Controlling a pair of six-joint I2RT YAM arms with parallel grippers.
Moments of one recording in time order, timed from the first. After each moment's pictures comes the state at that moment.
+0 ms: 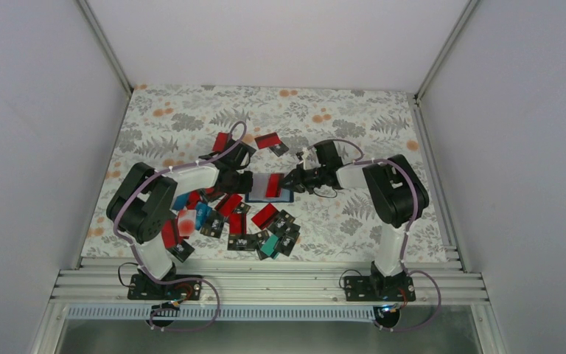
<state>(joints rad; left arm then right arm) -0.53 1.77 0.98 -0.37 0.13 -0.49 0.41 1.94 0.92 0.12 -0.93 0.74</state>
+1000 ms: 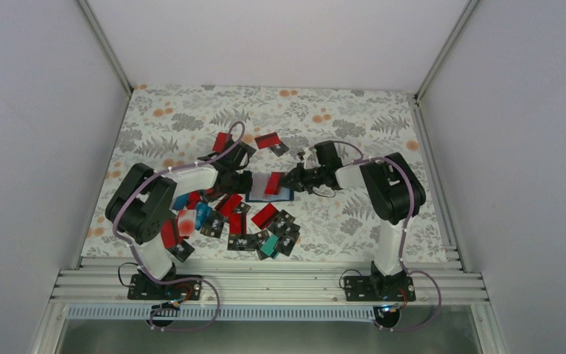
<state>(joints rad) -0.53 1.76 0.96 -0.33 0.14 -0.51 0.41 1.98 0.92 0.19 -0.90 0.84</state>
